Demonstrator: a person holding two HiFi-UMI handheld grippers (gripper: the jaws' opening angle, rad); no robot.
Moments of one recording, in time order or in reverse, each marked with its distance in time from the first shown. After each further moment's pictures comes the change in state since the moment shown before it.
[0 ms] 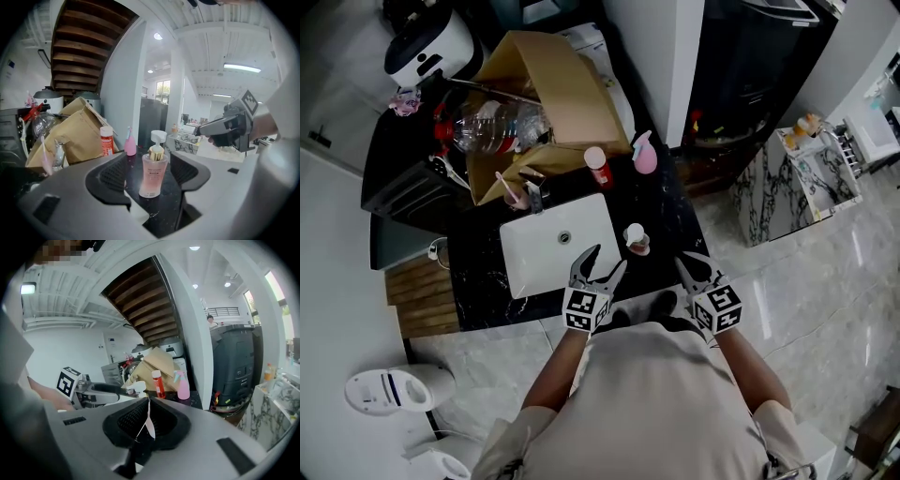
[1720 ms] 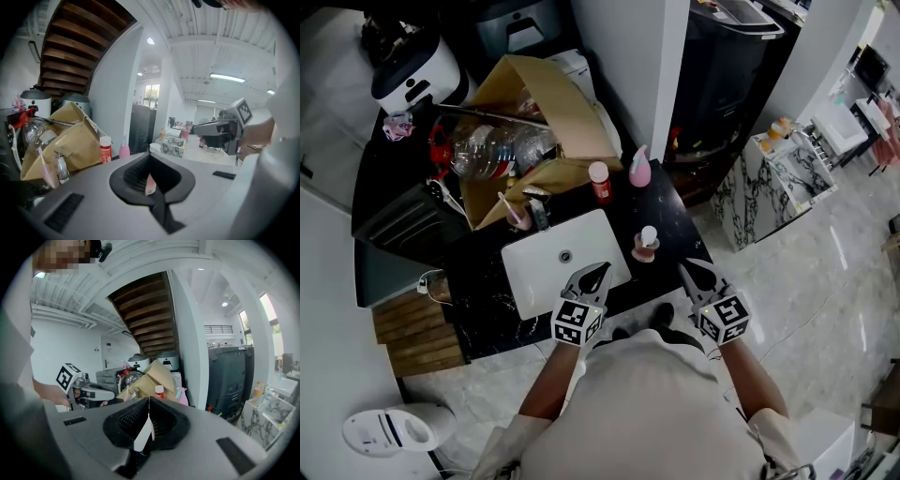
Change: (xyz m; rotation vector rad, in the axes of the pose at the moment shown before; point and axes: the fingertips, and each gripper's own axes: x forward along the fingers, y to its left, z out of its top) left arm -0.075 0.021 0.040 0.027 -0.032 -0.179; right arm -0.024 0.075 0.050 -0.086 -0.132 -0.131
